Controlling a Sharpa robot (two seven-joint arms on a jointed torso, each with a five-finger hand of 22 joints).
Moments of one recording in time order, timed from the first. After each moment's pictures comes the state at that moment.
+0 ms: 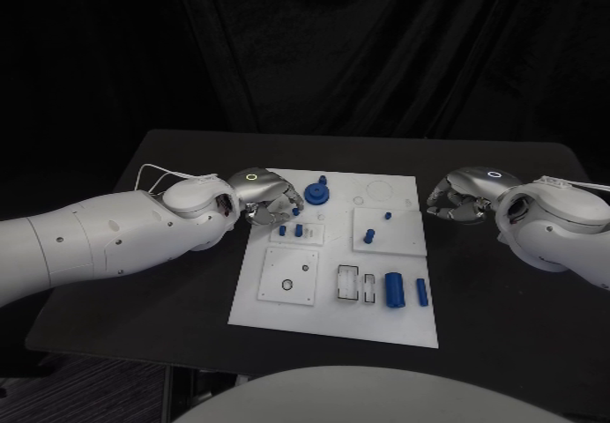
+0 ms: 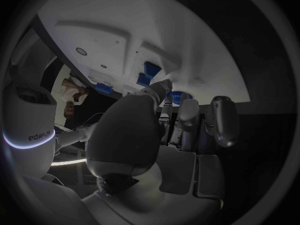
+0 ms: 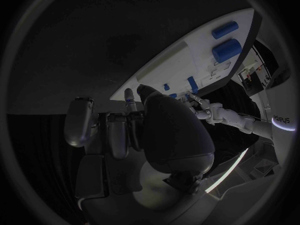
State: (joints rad) left arm 1.23 -0.77 -0.21 1.36 -1.65 -0.34 0.13; left_hand 1.44 -0.10 0.37 0.08 0.23 0.85 -0.04 0.07 0.37 0.71 0.11 0.36 0.36 1.29 0.02 1.30 1.03 0.06 1.37 0.13 1.29 1.31; right arm 1.31 -1.00 -0.25 1.55 -1.59 -0.26 -0.22; right_hand 1.37 -0.03 0.23 0.26 0.31 0.95 0.09 0.09 0.22 1.46 0.00 1.51 1.31 1.47 -0.06 1.55 1.31 0.05 1.41 0.05 1.26 1.31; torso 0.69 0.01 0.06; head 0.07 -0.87
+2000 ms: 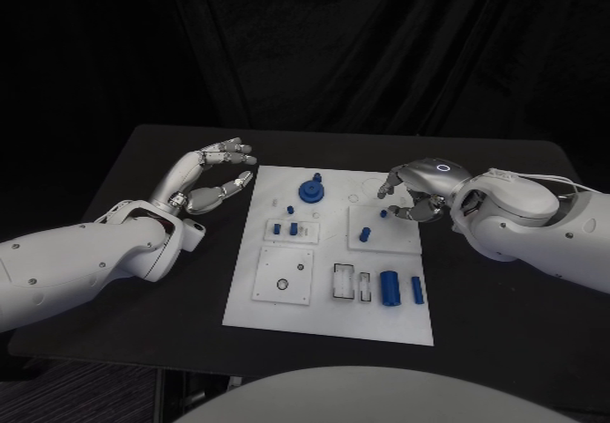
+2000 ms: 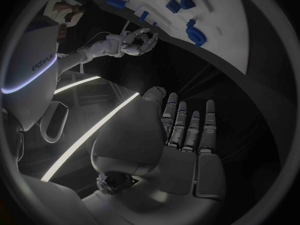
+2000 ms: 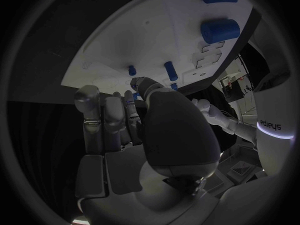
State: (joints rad) left arm 1.18 -0.97 -0.21 1.50 -0.72 -0.69 0.66; left_hand 1.47 0.02 0.04 0.29 0.60 0.86 0.05 0.07 0.13 0.43 0.02 0.44 0.06 0.34 0.11 0.04 0.11 0.15 0.43 0.22 0.06 0.78; right arm 1.32 -0.92 -0.25 1.60 -1.66 -0.32 -0.15; right_hand 1.43 -0.20 0.34 0.18 0.54 0.88 0.07 0.08 0.31 0.61 0.10 0.55 0.65 1.38 -0.01 1.17 1.21 0.12 1.28 0.10 0.93 1.31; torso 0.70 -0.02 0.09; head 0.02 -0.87
